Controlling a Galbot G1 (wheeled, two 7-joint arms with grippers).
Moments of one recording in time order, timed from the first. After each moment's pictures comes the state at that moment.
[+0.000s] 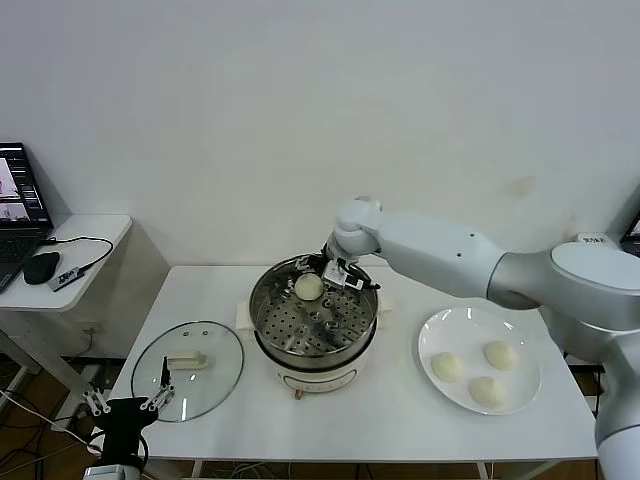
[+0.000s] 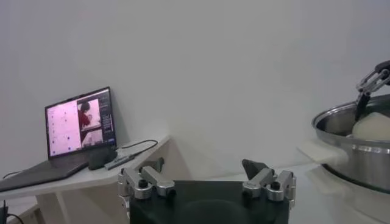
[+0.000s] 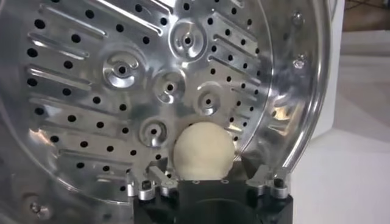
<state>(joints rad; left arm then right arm) 1.77 -1.46 -0.72 -2.23 0.05 0.04 -0.15 0.40 1.26 -1.20 1.09 -0.34 0.37 -0.80</state>
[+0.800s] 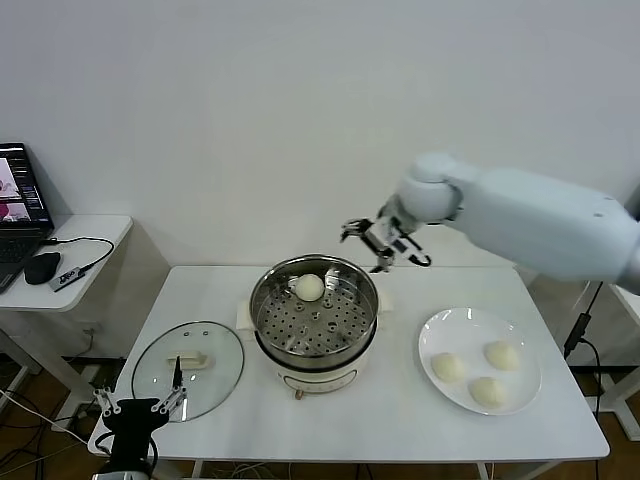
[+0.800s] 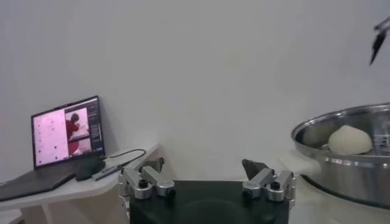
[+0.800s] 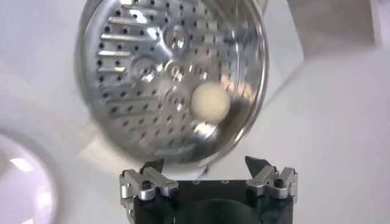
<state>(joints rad) 1.81 -1.45 -0.67 -2.29 0.08 0.04 -0.15 0.62 0.85 -1.22 1.49 0.02 -0.04 -0.96</state>
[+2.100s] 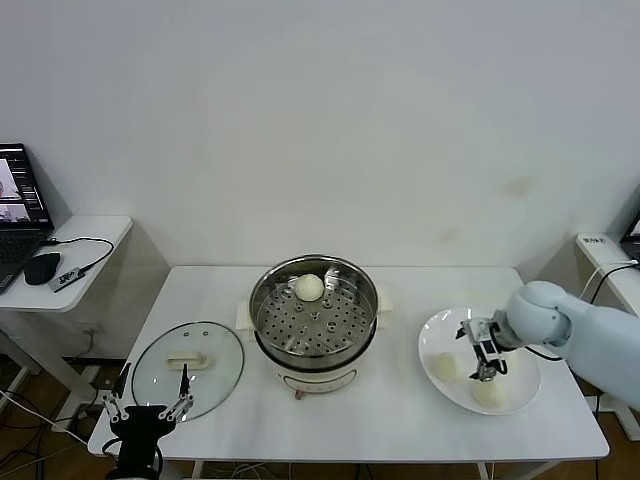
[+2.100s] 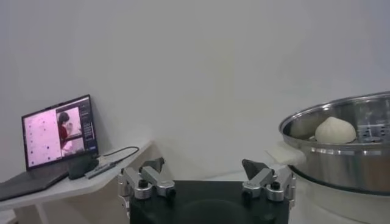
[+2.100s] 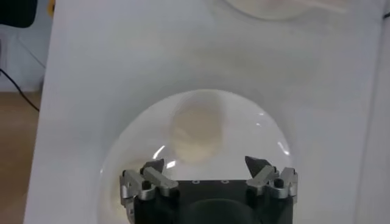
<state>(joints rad) 1.84 -1.45 -0.65 -2.28 0.12 0.04 -0.15 -0.03 0.47 -0.89 1.61 -0.09 -0.35 -0.95</state>
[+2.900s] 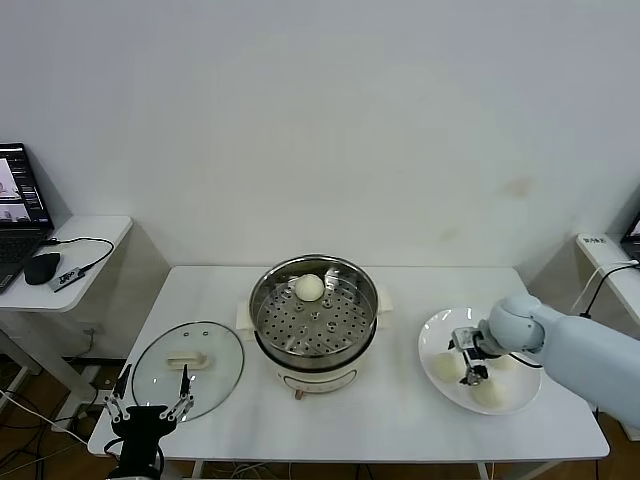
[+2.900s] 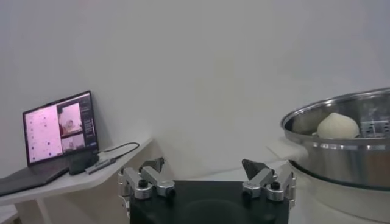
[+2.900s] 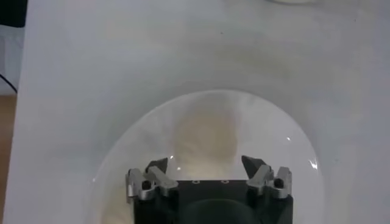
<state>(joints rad) 1.83 -1.46 -0.65 -2.26 0.12 0.04 -0.15 -0.10 0.57 -0.85 1.48 -0.13 -0.34 -0.93</state>
